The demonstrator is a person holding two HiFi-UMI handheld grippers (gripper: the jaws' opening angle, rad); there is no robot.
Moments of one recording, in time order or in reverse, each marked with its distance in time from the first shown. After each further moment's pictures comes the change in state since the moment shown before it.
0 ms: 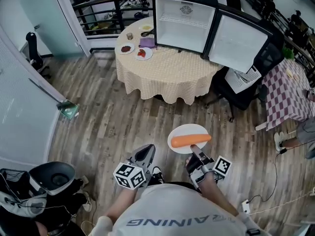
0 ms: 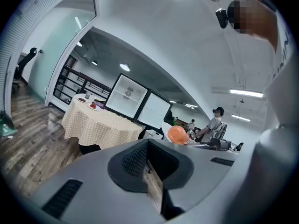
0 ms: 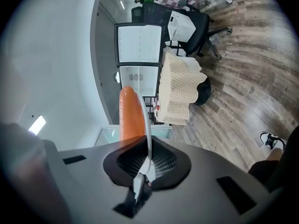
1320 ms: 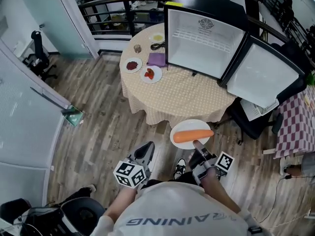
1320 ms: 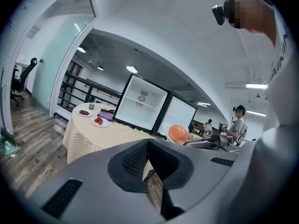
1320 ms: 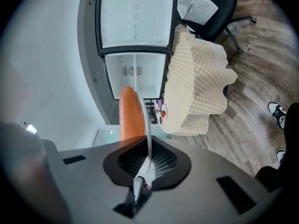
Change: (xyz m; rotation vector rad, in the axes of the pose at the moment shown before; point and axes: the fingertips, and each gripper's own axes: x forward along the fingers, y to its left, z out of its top) left arm 0.162 0.133 0.119 0.035 -0.013 0.134; right arm 0.223 0.033 0.141 0.008 0.093 -0.016
